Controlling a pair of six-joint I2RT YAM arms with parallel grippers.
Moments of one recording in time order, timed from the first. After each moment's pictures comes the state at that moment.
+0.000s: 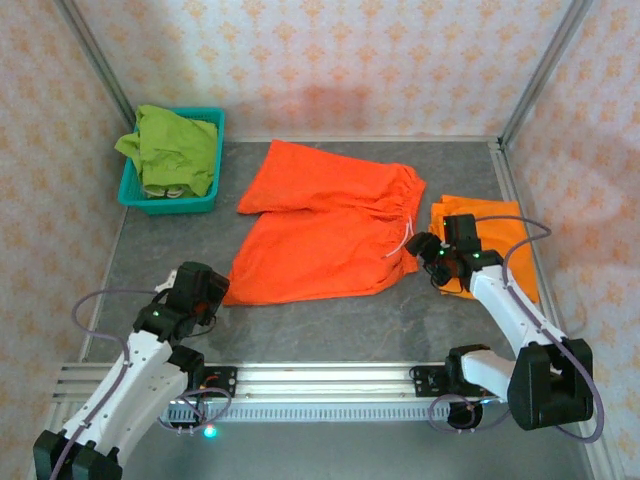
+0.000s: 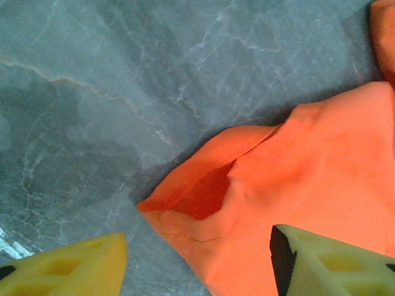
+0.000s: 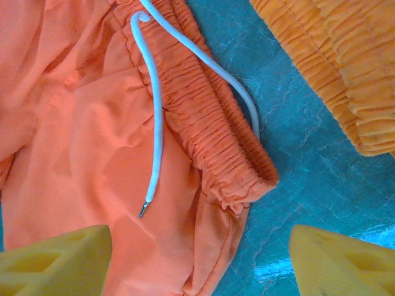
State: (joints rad) left arm -0.26 0.62 0.40 -0.76 -0.14 -1.36; right arm 0.12 1.11 0.67 -0.53 -0.22 0.91
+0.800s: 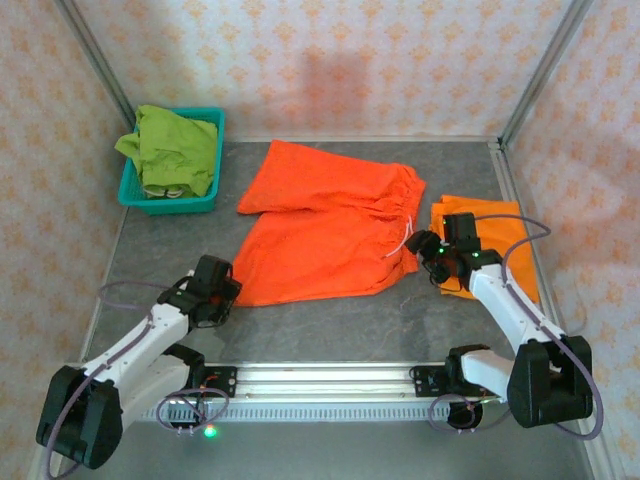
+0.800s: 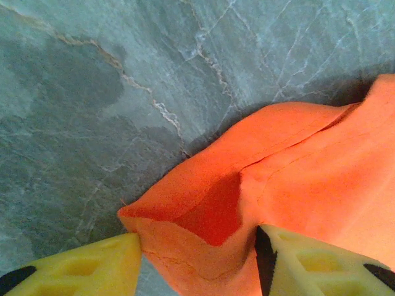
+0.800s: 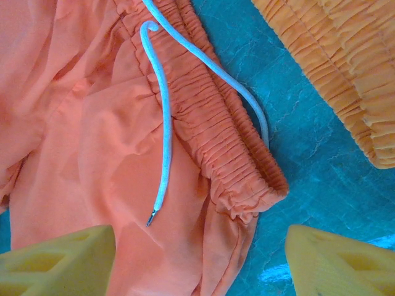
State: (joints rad) left arm -0.29 0.93 0.38 -0.54 -0.08 -1.41; right arm 0.12 1.12 0.67 -0.50 -0.22 0.92
